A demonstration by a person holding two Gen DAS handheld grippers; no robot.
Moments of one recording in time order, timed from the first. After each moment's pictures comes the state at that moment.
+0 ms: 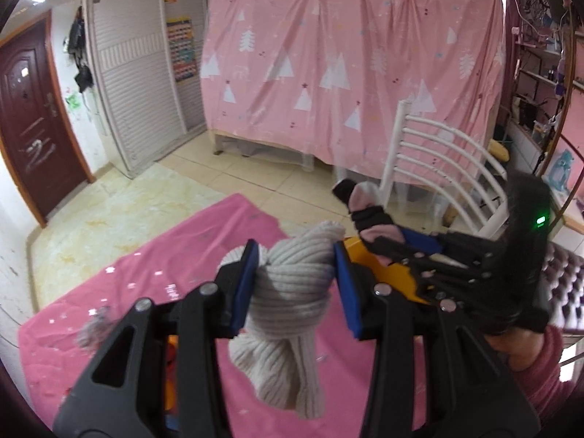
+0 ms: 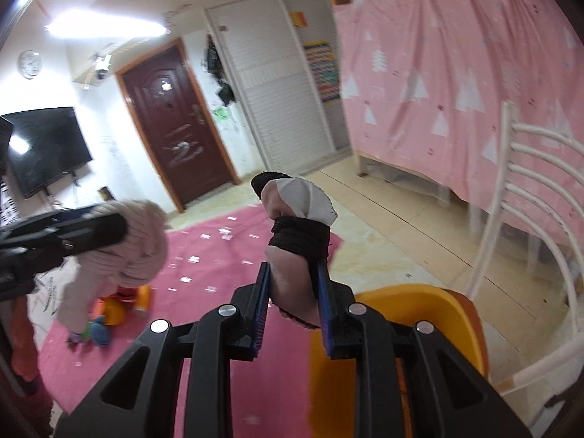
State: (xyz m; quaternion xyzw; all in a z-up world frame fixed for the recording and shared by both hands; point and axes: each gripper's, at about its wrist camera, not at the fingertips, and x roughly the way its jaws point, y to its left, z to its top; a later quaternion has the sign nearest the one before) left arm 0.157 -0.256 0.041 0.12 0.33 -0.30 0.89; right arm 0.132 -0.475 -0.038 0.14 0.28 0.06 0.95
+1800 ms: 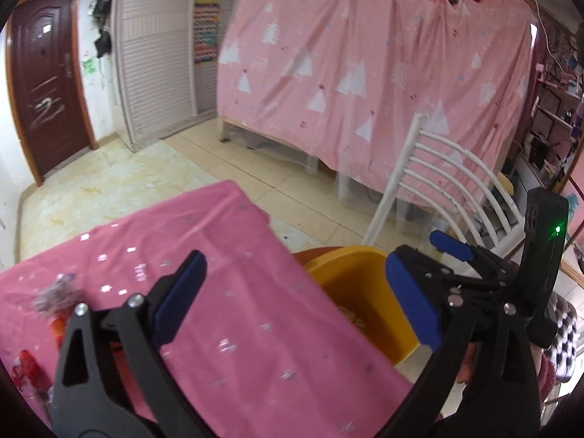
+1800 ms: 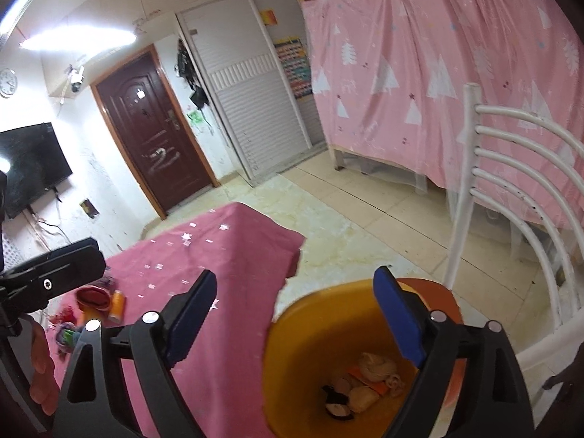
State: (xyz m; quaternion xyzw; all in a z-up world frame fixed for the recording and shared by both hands) left arm 0.164 -0.248 0.024 0.04 0.34 -0.27 0.90; right arm 0.129 -0.510 -0.037 0.17 0.28 0.04 0.94
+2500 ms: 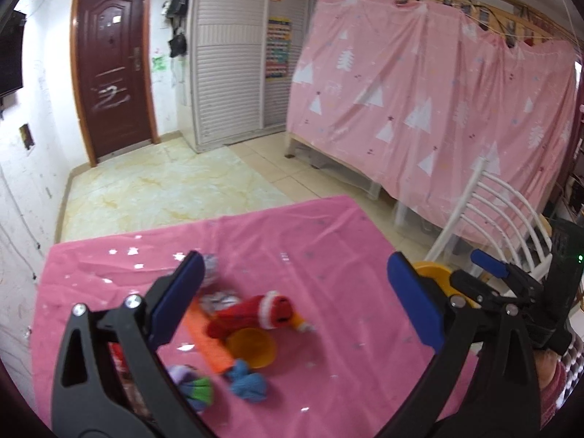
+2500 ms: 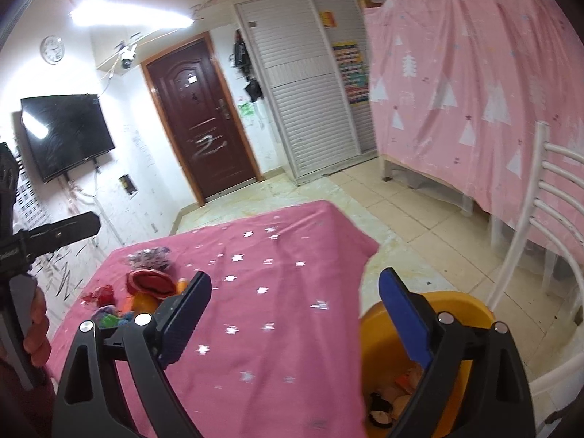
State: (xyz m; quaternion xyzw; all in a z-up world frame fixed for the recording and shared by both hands) left arm 0.153 -0.107 0.053 0.01 0.32 -0.15 0.94; right arm 0.135 -0.416 -0.013 0.11 0.27 0.13 0.95
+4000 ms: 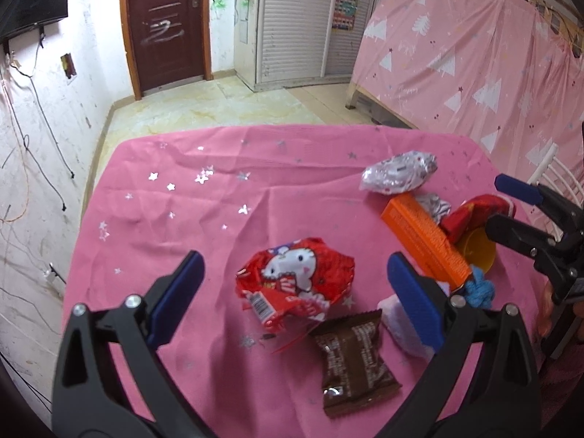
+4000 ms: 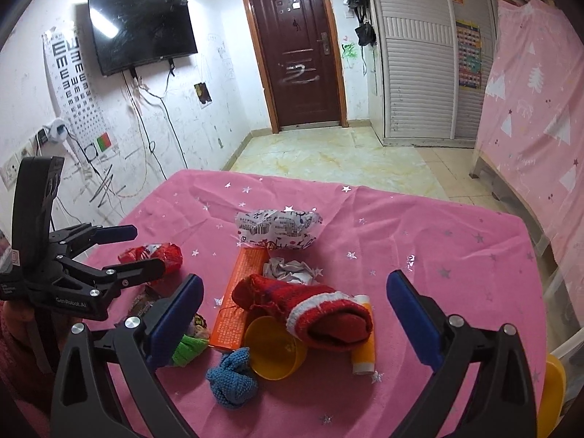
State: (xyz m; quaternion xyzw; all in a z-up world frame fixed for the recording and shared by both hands) left arm 0.163 0.066 -0.040 -0.02 0.42 -0.07 0.91; right arm 0.209 -0.199 -0.023 -0.03 0.35 0.28 0.89
